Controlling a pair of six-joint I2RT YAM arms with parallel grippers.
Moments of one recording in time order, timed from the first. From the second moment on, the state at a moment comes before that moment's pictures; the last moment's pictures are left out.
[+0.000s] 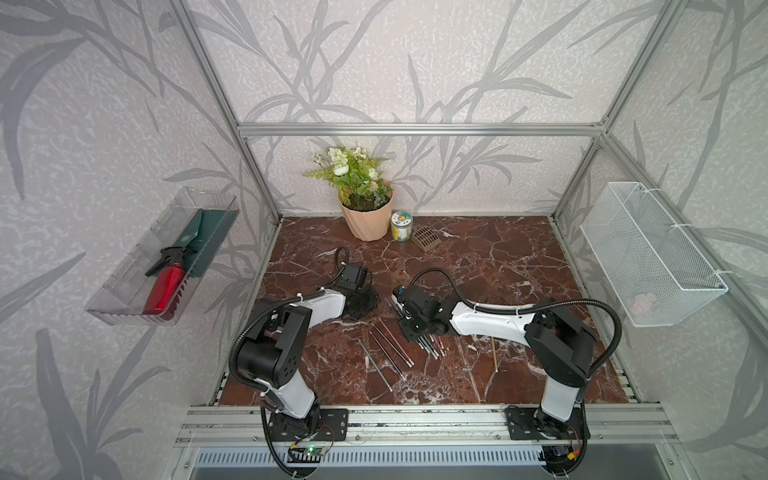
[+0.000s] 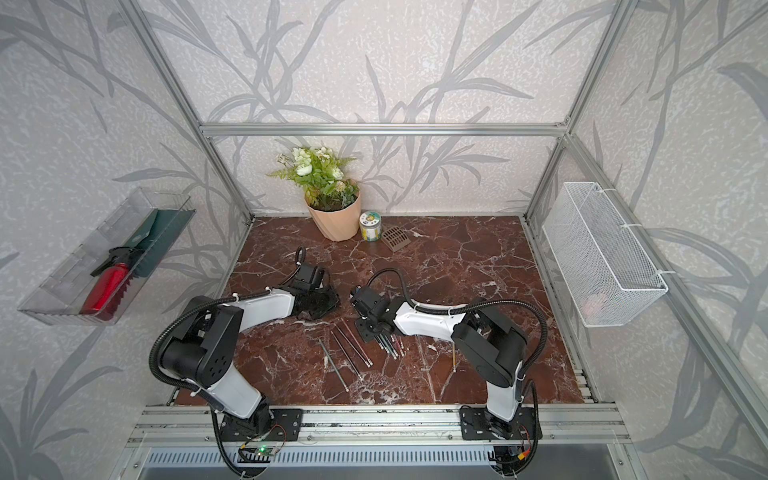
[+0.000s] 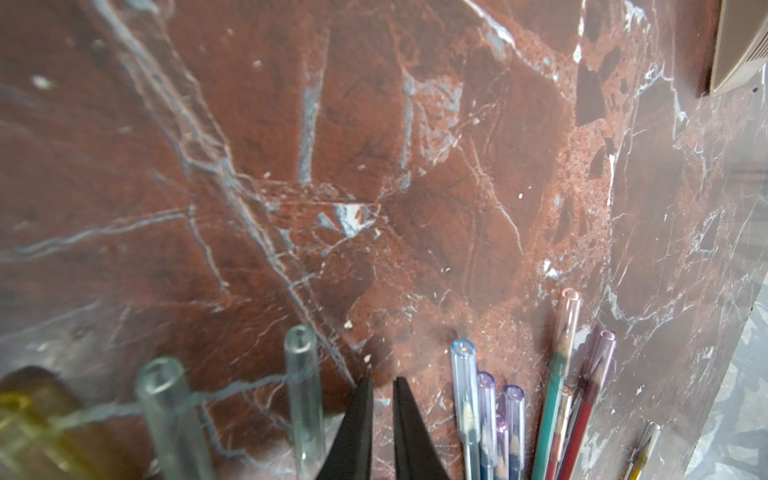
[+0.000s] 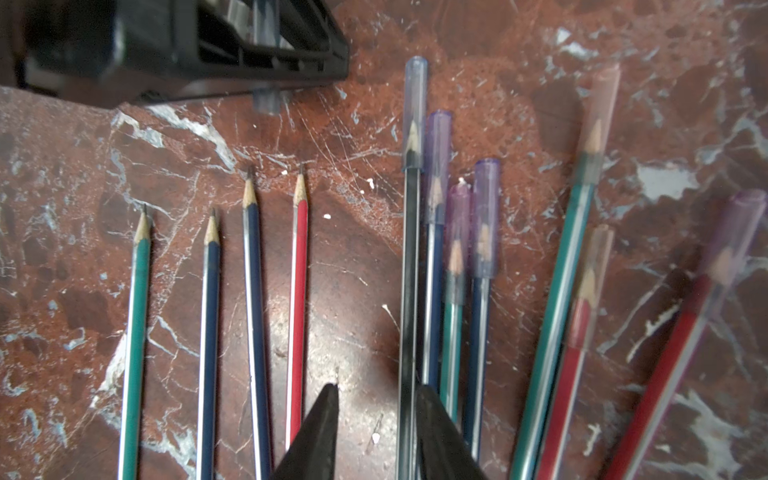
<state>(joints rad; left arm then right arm) -0.32 1.66 0.80 -0.18 0.17 -0.87 0.96 1.85 1.14 -0.34 0.02 0.35</state>
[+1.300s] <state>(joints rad) -0.32 1.60 0.80 -0.18 0.17 -0.87 0.96 1.95 1.22 -0.40 0.04 0.35</state>
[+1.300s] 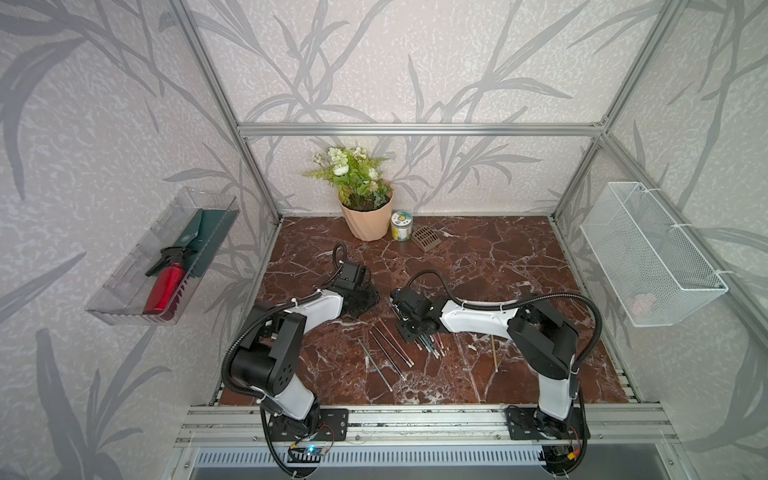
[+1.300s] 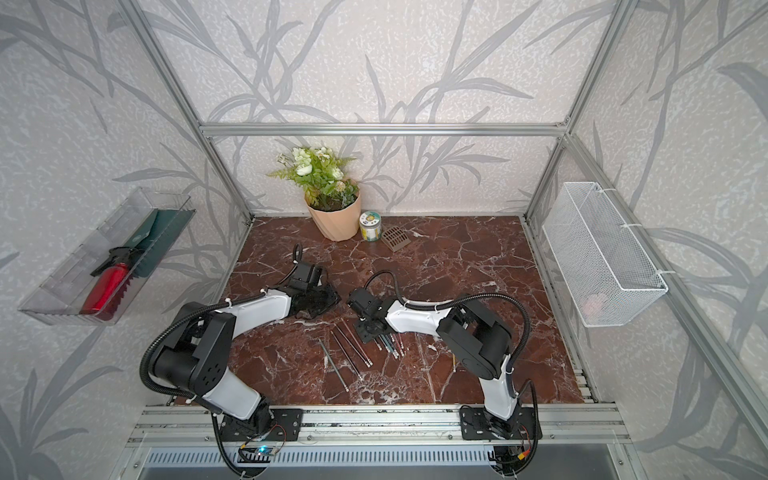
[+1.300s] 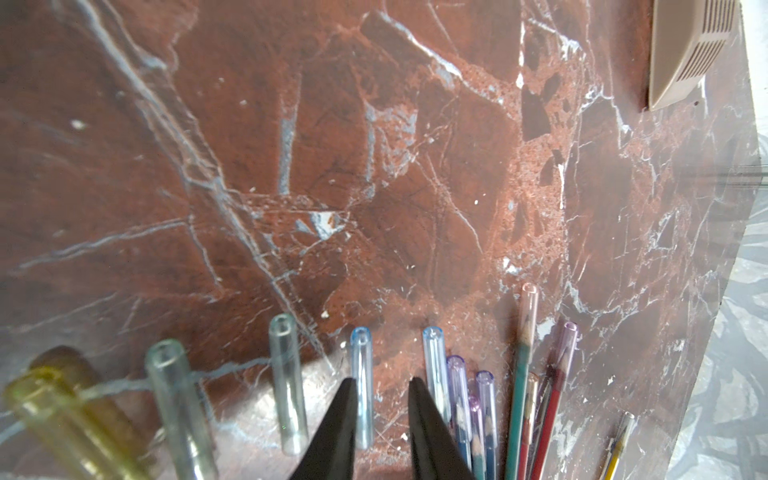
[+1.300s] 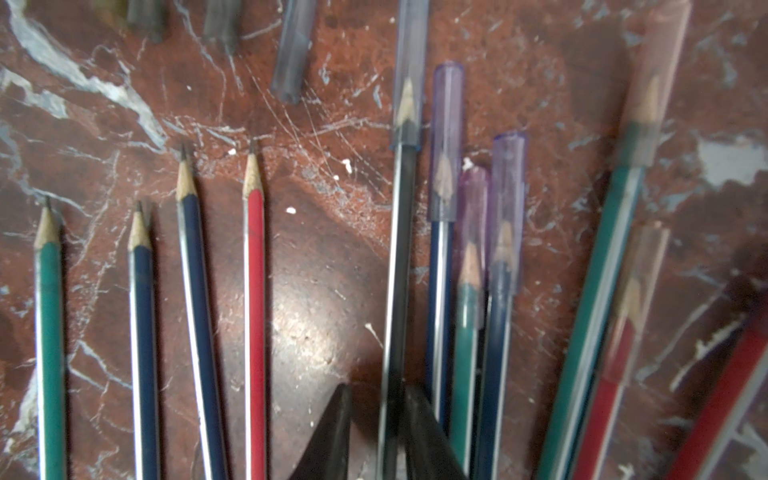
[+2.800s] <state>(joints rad) -0.33 1.21 0.48 0.21 0.28 -0.96 0.99 1.74 1.07 -0.23 -0.06 0.34</state>
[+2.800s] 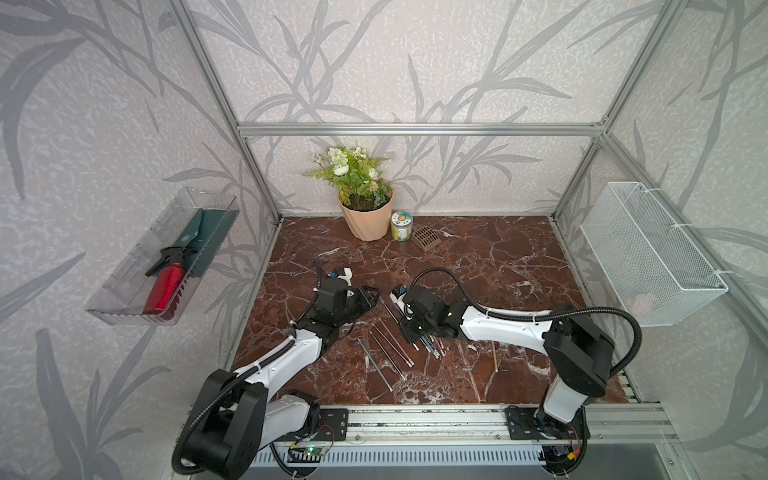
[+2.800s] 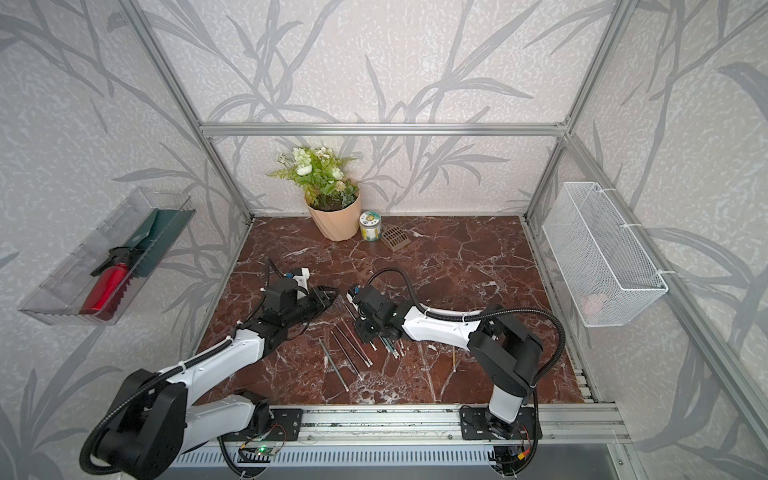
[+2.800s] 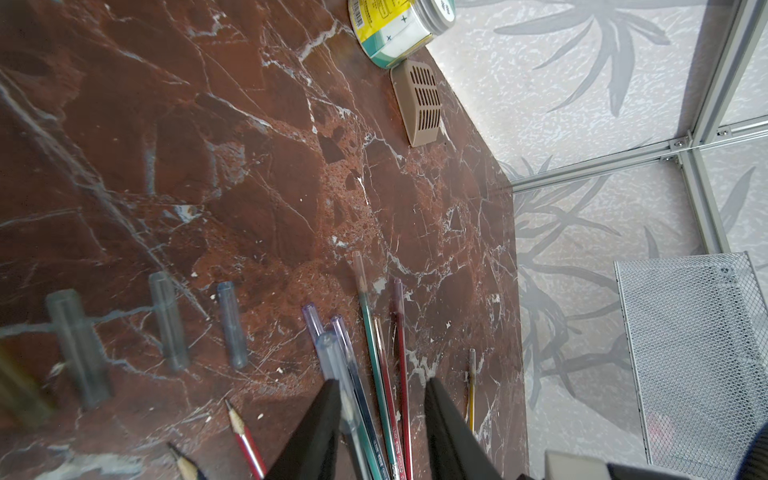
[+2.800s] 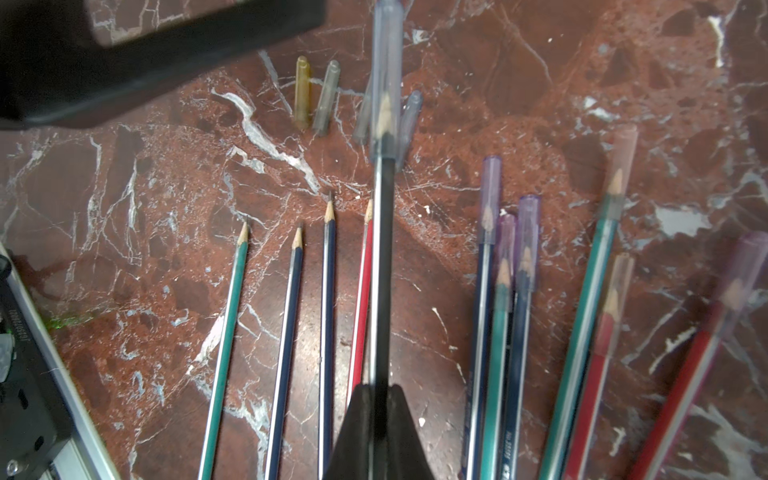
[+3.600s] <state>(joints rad) -0.35 1.18 0.48 0.16 0.16 -1.00 0.99 1.73 1.06 -0.22 -0.03 0.35</state>
